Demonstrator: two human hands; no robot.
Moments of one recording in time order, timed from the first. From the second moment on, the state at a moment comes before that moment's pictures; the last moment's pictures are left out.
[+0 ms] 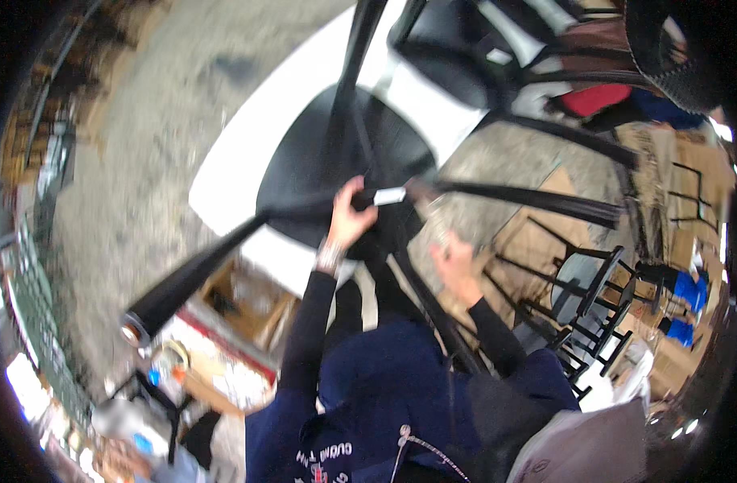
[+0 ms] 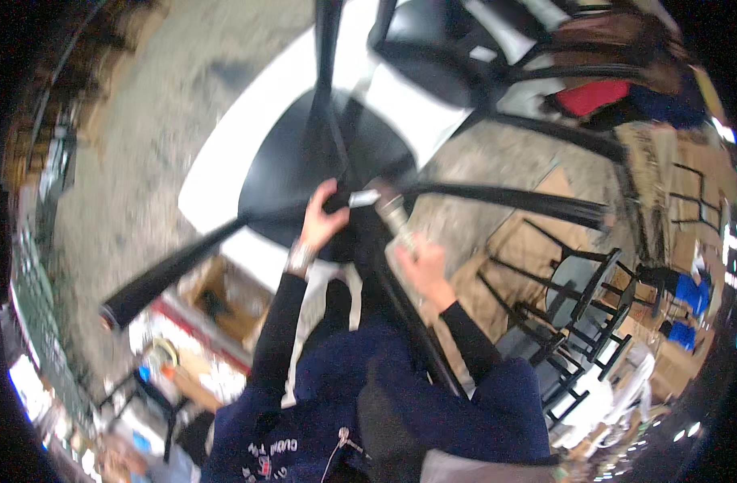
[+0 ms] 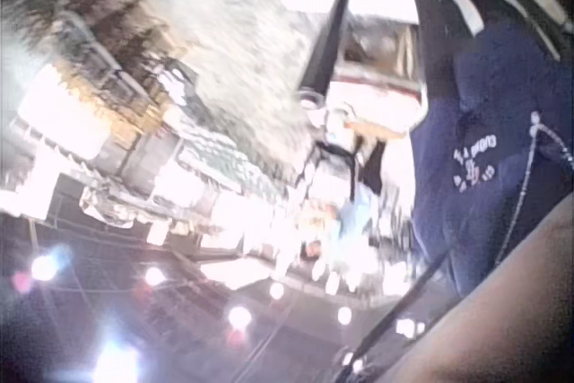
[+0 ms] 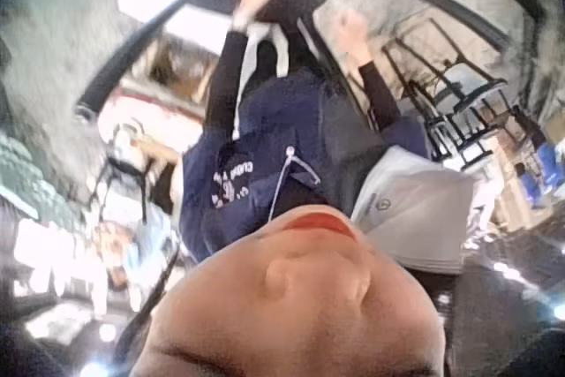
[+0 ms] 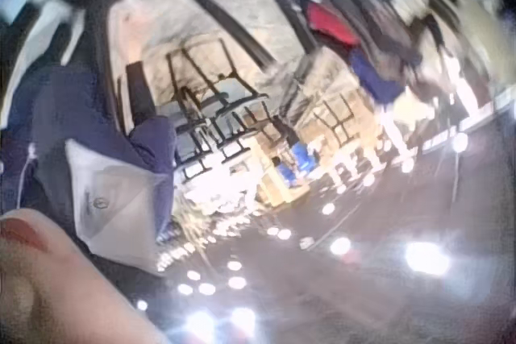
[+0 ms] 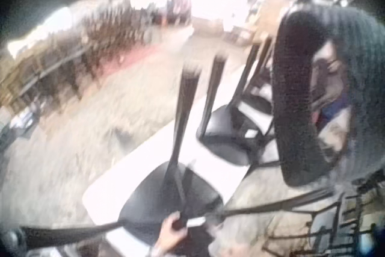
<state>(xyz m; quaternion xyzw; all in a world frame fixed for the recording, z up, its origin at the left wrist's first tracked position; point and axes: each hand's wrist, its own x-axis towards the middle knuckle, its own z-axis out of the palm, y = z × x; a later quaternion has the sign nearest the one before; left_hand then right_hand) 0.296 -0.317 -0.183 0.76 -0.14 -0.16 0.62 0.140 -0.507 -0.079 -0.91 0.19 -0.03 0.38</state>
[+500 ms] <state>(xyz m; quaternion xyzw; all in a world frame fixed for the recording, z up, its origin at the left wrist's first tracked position) 0.121 -0.050 -0.030 0.72 0.35 0.21 0.55 0.188 -0.374 0.033 -0.84 -0.40 -0.15 0.33</state>
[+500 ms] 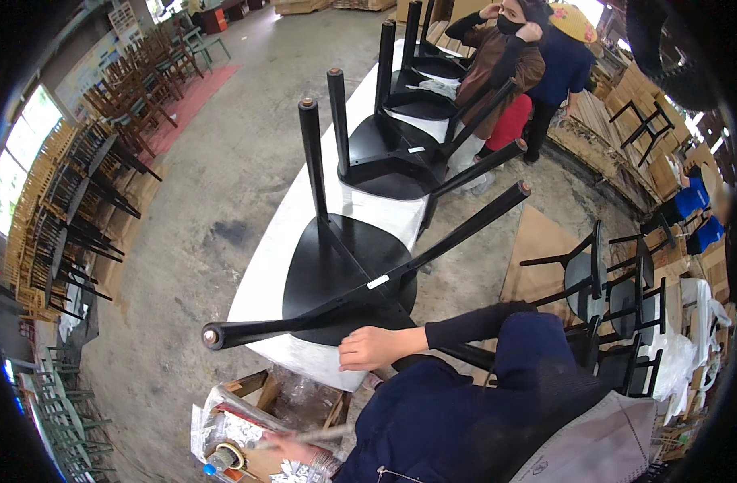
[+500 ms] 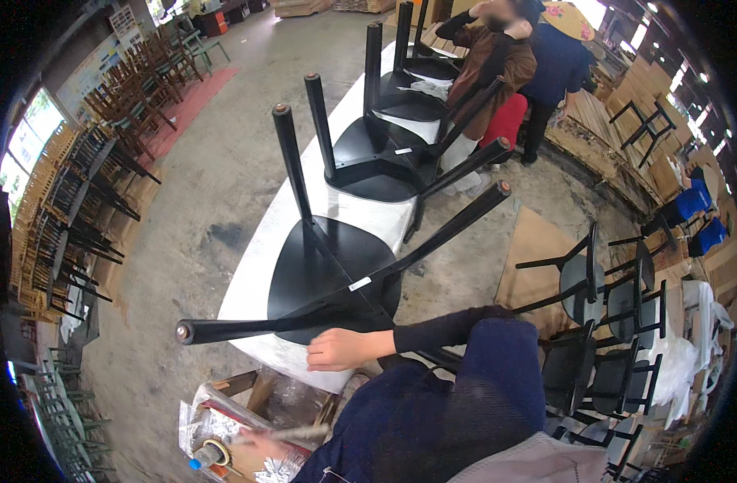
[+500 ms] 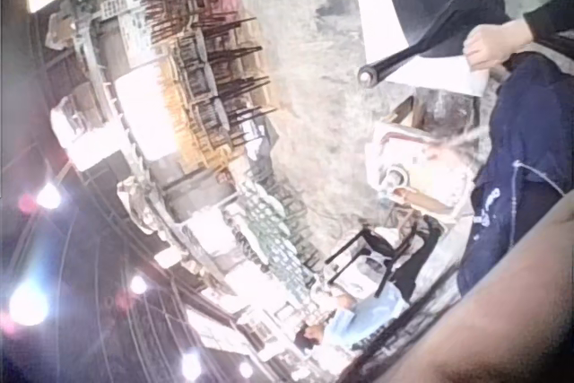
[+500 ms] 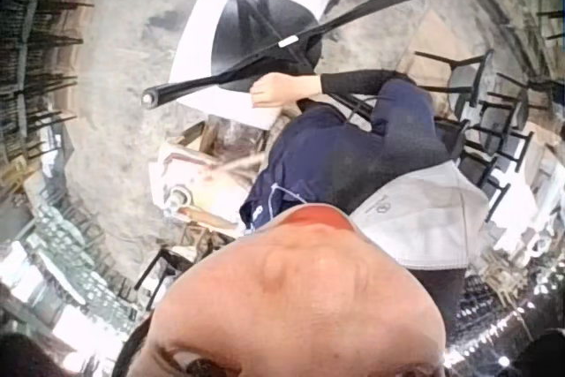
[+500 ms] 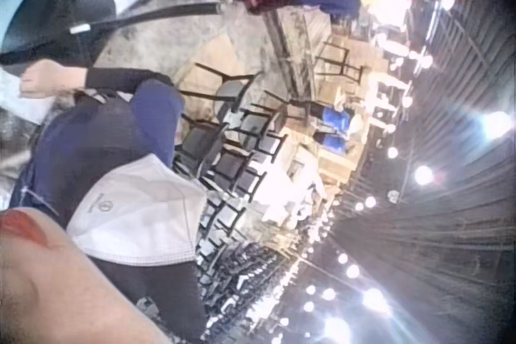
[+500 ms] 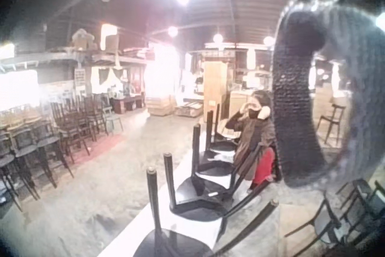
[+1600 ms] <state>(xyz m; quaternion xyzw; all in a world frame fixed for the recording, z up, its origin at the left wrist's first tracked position) 0.046 0.021 -0.045 0.87 0.21 0.41 0.16 0.012 -0.511 0.345 -0.24 -0.39 0.10 0.88</state>
